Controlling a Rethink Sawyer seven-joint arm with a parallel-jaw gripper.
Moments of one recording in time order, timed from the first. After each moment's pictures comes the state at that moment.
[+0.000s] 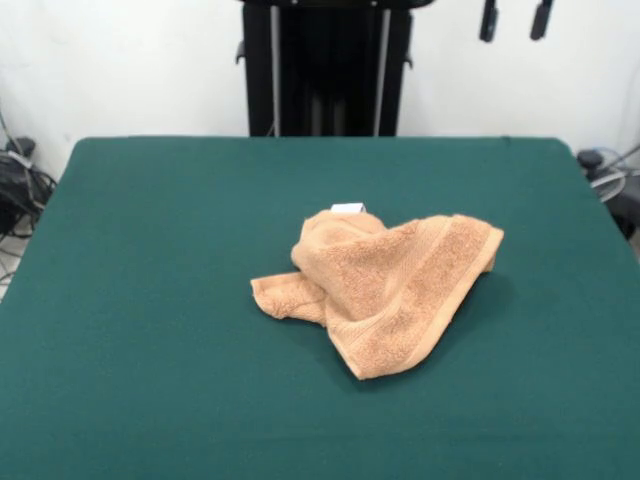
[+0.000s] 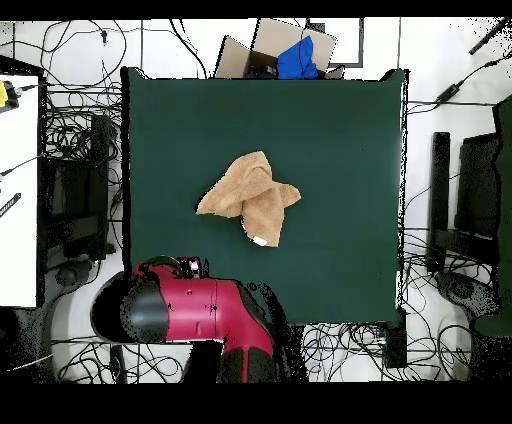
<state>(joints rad) 0.03 -1.09 0.00 2.10 0.04 0.51 1.58</state>
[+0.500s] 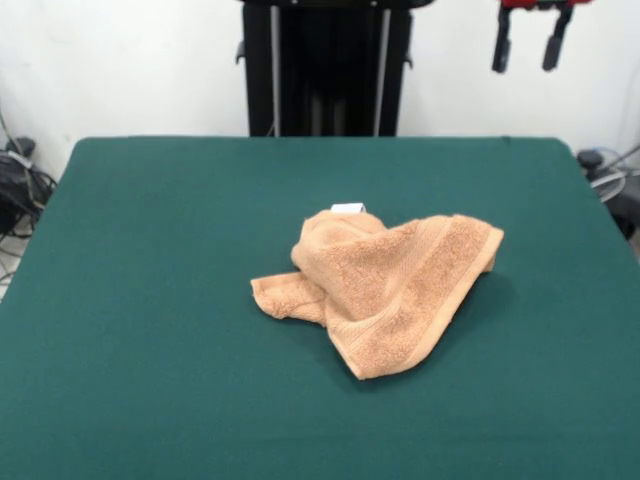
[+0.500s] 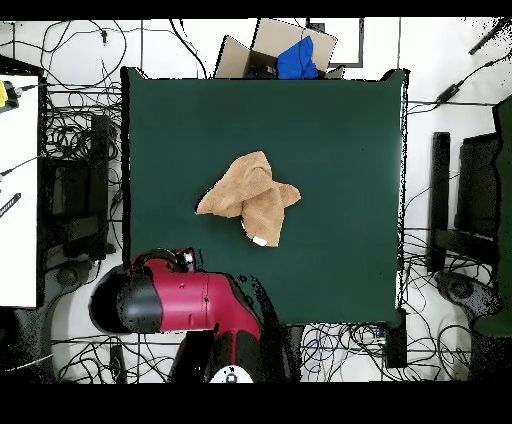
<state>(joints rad) 0.07 -1.00 -0.01 2.08 0.05 0.39 1.58</state>
